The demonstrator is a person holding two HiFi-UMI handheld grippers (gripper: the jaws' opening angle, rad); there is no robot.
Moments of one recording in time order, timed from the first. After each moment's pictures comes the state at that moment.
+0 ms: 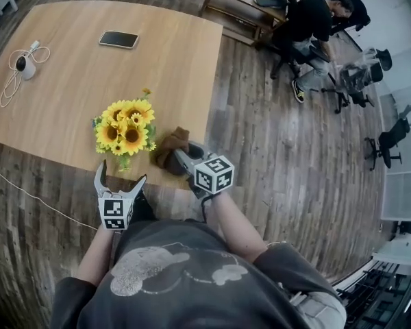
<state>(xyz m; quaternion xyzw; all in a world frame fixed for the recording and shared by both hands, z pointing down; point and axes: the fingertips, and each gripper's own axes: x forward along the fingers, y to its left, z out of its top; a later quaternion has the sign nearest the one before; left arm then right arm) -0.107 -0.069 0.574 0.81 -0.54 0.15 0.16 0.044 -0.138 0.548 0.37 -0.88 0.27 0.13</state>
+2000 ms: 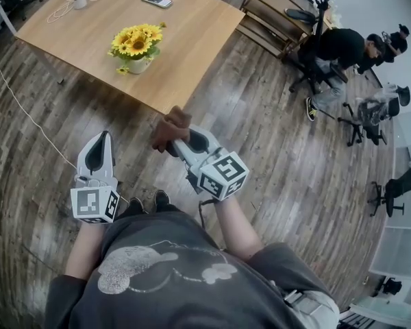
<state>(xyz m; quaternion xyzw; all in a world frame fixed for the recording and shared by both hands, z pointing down) -0.038 0.156 0.385 0.70 -0.71 -0.02 0.05 0.108 0.091 0.403 0.20 -0.97 0.15 0.05</state>
